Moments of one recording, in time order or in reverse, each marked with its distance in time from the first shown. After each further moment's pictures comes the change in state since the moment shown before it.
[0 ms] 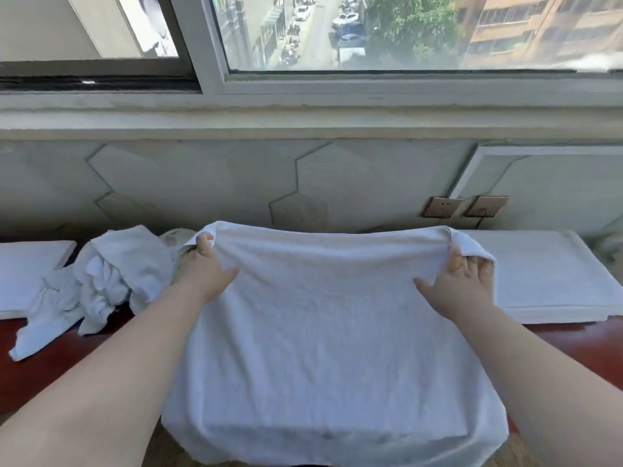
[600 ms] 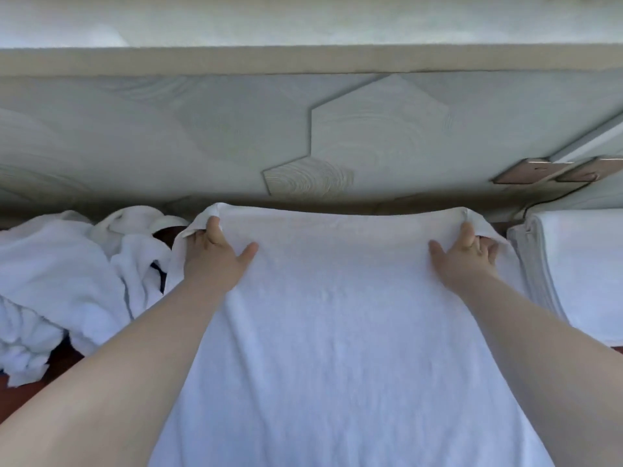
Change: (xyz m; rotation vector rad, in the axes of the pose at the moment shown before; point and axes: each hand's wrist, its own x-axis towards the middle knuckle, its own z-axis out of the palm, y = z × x) left_hand 0.163 -0.025 0.142 0.115 -0.148 -0.012; right_hand 0.152 -0.076 0.133 0.035 -0.281 0.178
